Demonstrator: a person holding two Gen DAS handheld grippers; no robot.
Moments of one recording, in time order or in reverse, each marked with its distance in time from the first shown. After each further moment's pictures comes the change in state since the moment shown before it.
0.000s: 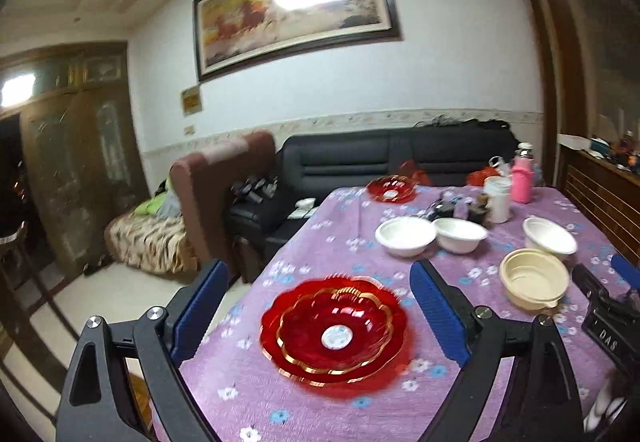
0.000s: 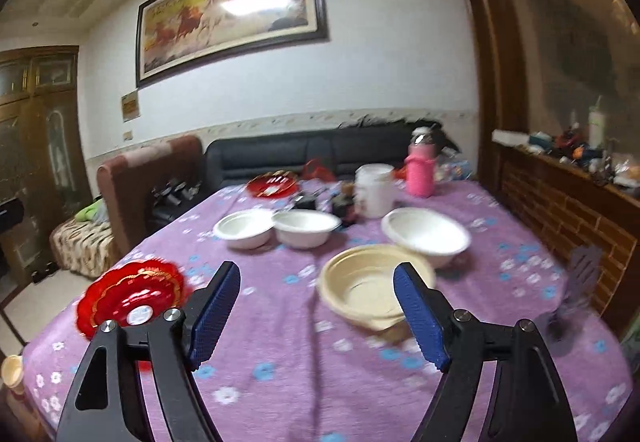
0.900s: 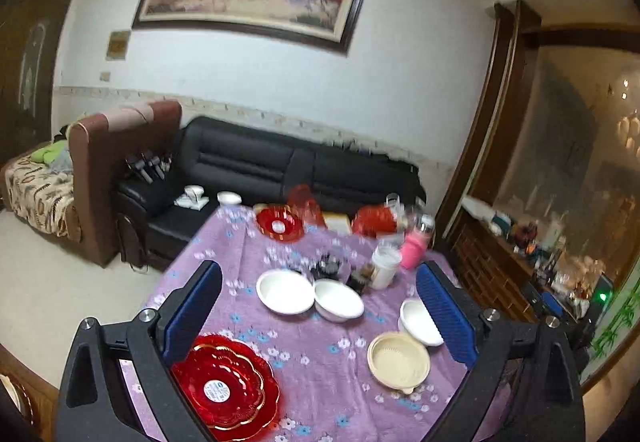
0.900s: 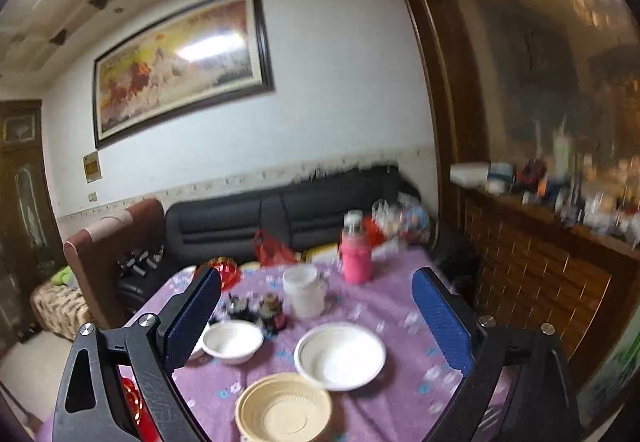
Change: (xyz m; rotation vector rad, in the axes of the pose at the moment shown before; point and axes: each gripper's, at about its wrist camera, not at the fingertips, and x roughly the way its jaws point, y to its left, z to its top) left arm 0.059 0.019 0.139 -0.259 0.125 -0.447; right arm 0.023 -0.124 0.162 0.142 -0.068 -0.075
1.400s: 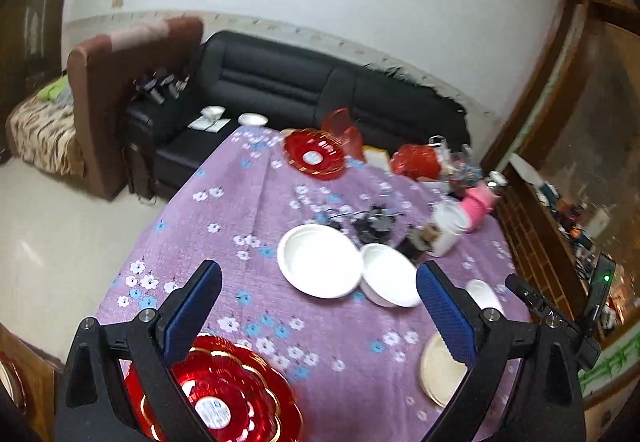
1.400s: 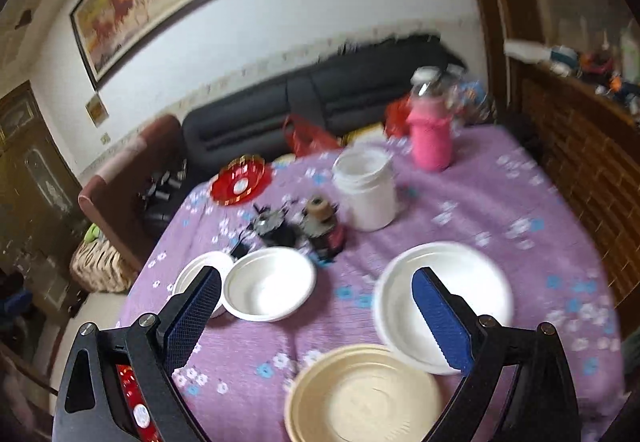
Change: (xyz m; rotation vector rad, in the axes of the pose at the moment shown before) left arm 0.190 0.069 -0.003 -0.117 0.264 0.111; right arm 0.208 0.047 -0.055 0.091 0.446 0.129
